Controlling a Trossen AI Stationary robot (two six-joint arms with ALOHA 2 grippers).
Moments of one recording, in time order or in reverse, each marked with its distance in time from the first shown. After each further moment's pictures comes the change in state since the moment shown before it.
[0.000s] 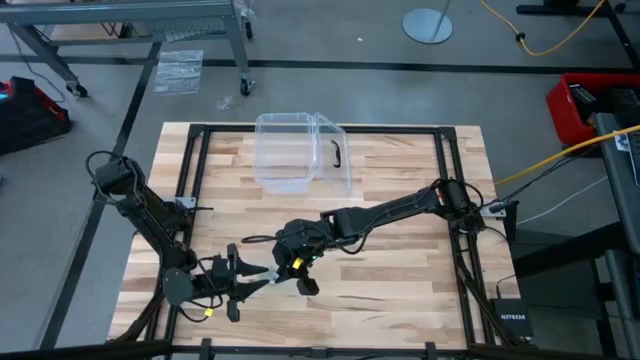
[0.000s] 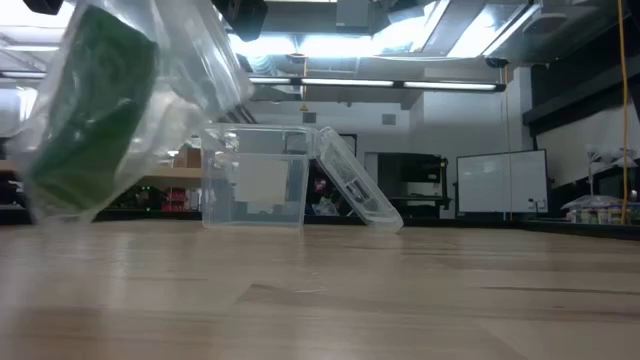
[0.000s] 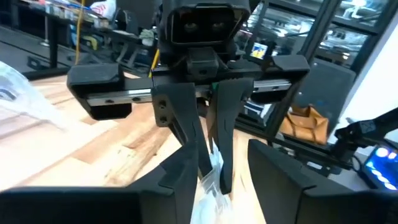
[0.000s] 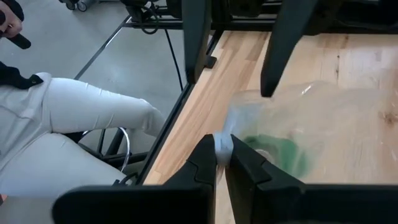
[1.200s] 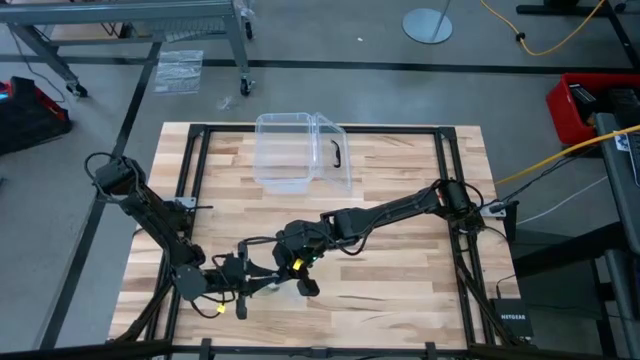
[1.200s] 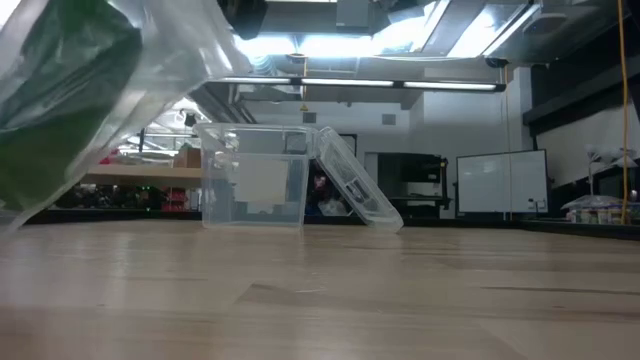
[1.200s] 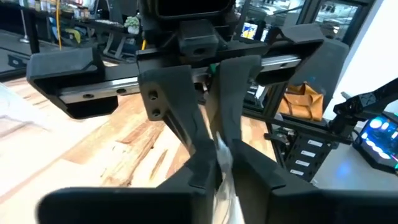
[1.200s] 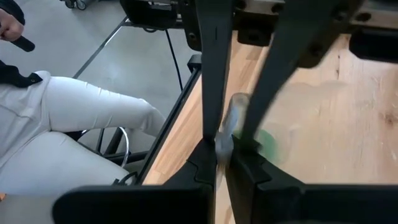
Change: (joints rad) left arm 0.088 0.001 0.000 -0.078 0.159 0.007; right arm 0.005 0.000 0.001 -0.005 0.004 -0.005
